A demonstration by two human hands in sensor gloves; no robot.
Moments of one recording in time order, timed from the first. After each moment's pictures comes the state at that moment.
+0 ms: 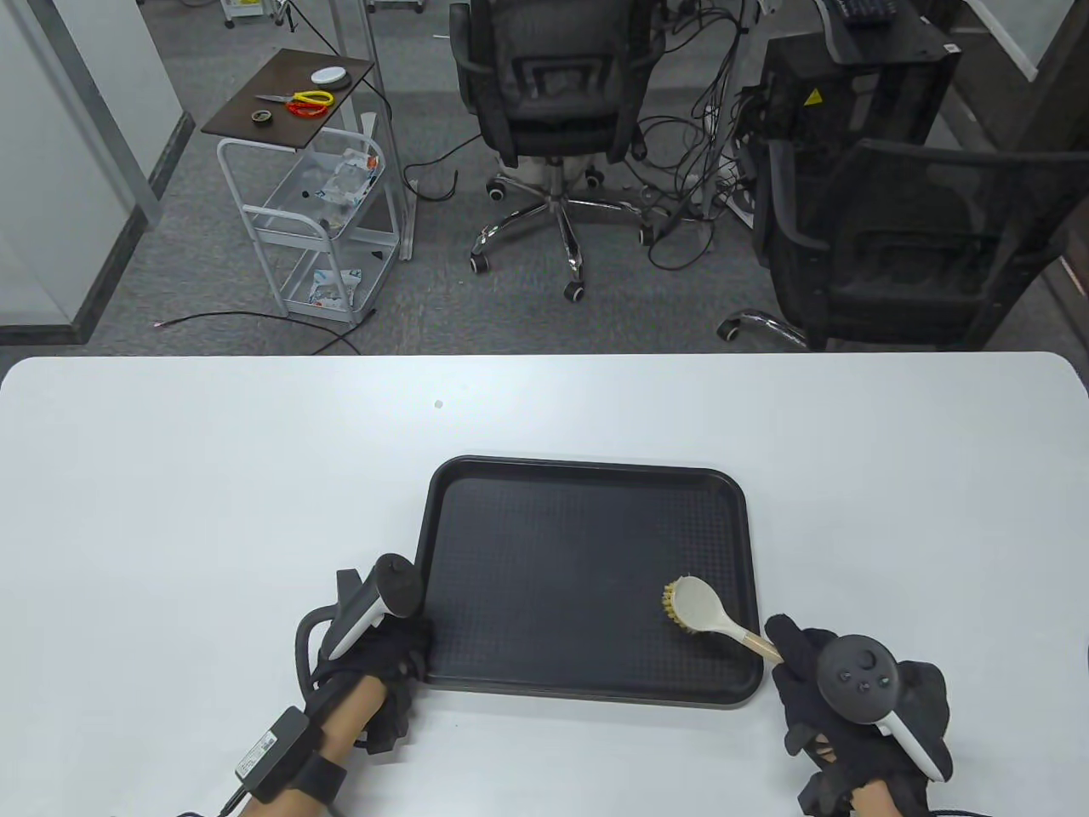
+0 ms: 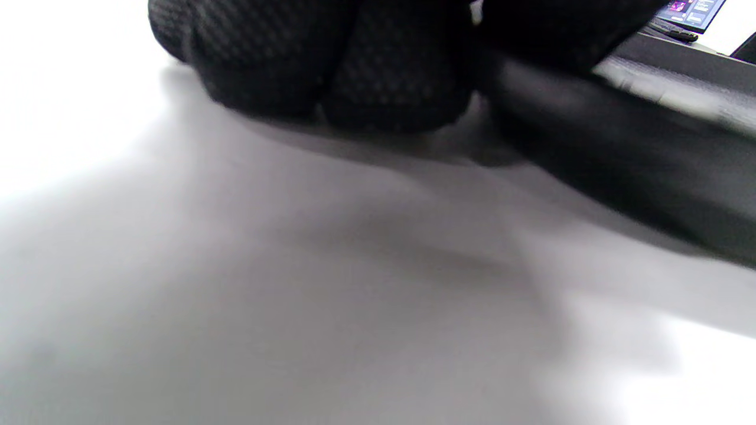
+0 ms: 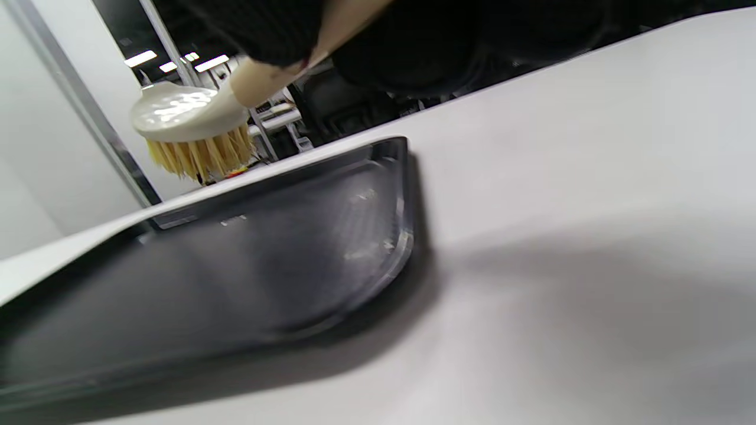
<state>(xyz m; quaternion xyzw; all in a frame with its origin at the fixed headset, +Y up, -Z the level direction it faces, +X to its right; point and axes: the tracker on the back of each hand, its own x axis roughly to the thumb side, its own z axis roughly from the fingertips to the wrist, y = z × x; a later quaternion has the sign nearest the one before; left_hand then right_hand) -0.230 -0.798 -0.334 -0.22 0.05 0.08 0.97 0.238 -0.715 -0.218 -0.02 0.00 0.98 0.21</state>
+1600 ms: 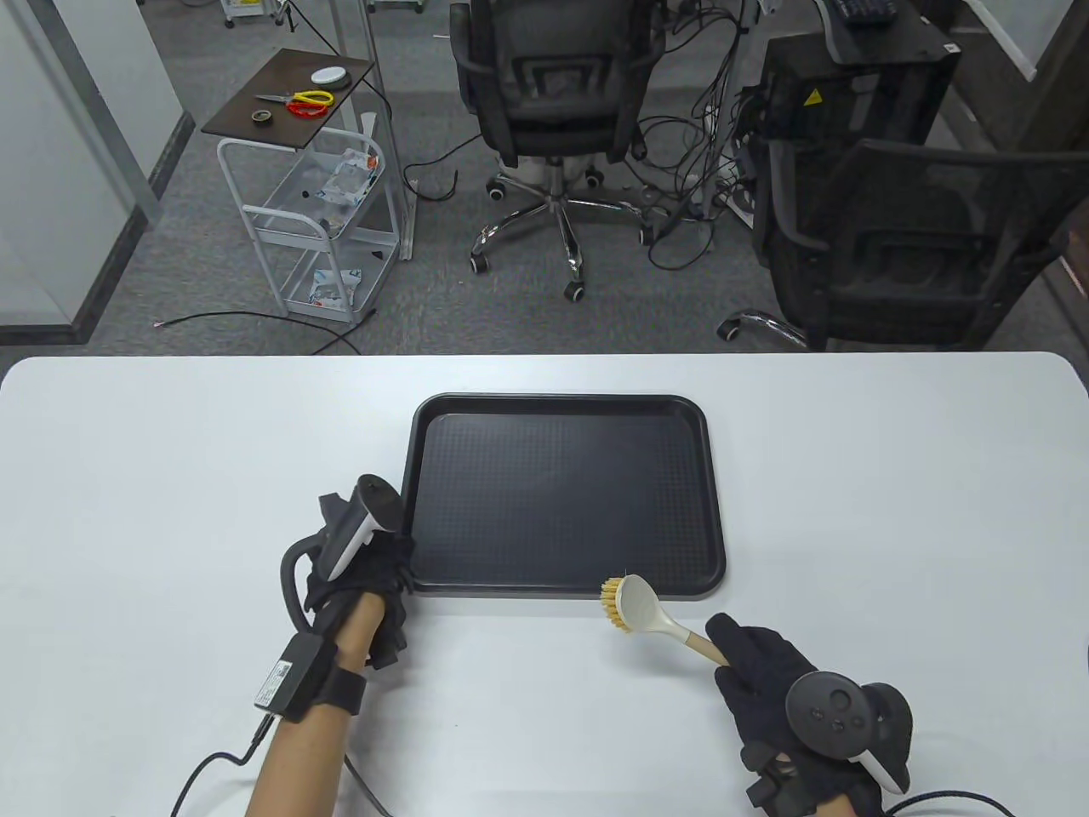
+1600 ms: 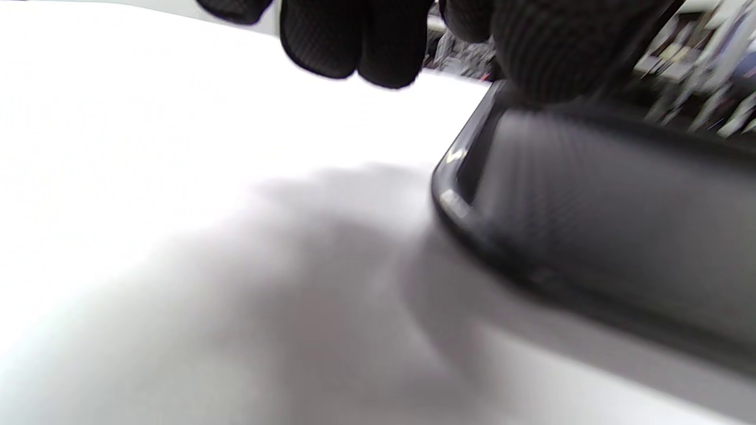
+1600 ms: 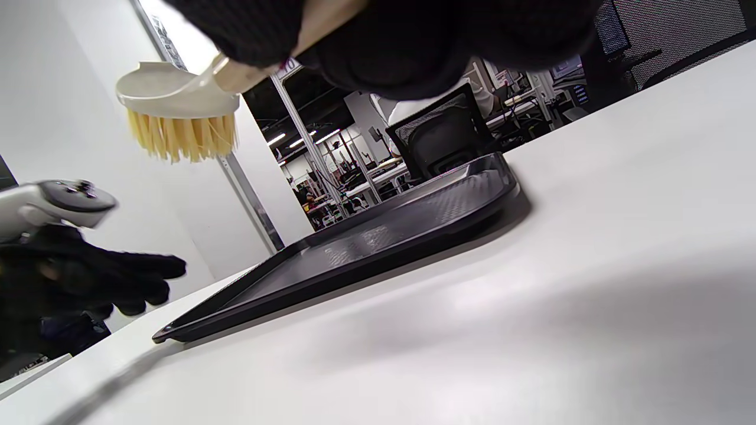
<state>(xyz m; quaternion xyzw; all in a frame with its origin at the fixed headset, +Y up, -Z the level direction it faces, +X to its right) -0.252 -0.738 -0.382 -0.15 0.13 0.11 0.97 0.213 -0.737 -0.211 0.09 -0.08 0.95 0.28</state>
